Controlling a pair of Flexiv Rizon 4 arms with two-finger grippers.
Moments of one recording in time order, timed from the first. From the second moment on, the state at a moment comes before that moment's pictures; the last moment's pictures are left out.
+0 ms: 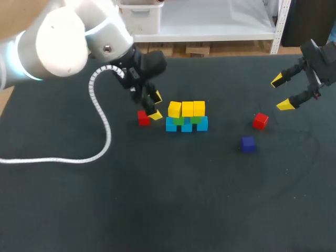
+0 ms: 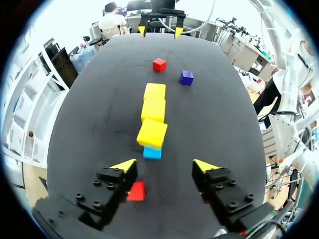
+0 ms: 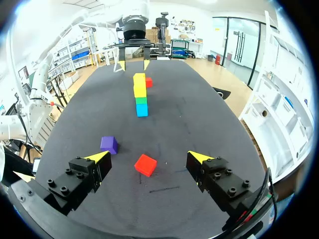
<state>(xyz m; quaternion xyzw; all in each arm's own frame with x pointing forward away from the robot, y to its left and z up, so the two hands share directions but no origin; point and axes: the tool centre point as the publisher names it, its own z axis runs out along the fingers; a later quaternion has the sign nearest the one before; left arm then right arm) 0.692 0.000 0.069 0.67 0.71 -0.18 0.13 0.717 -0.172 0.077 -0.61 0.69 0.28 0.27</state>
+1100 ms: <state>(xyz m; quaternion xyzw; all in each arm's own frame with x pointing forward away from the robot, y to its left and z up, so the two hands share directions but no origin) 0.711 -0.011 0.048 0.69 0.69 -0.19 0.16 0.717 -0.172 0.077 -0.61 0.69 0.28 0.27</state>
